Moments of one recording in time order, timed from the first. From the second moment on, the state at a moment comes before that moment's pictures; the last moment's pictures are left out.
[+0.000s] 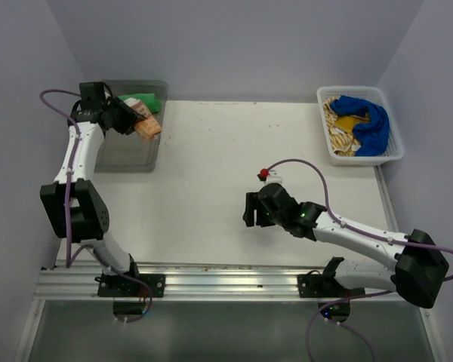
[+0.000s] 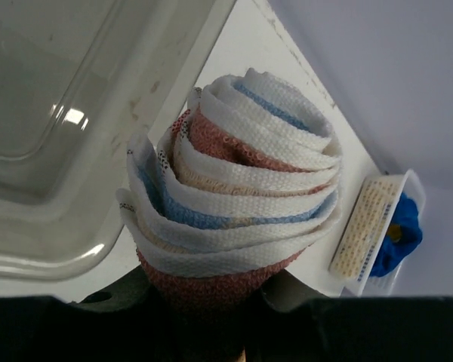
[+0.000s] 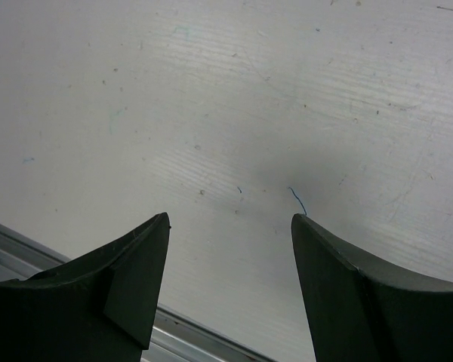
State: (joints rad) left arm 0.14 1.67 1.58 -0.66 0.32 -0.78; right arm 0.90 1.16 0.69 -0.34 0.22 0.67
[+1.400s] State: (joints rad) left arm 0.22 2.28 1.55 0.25 0.18 -1.52; right arm 0.90 1.42 0.82 -0.33 0.15 0.70
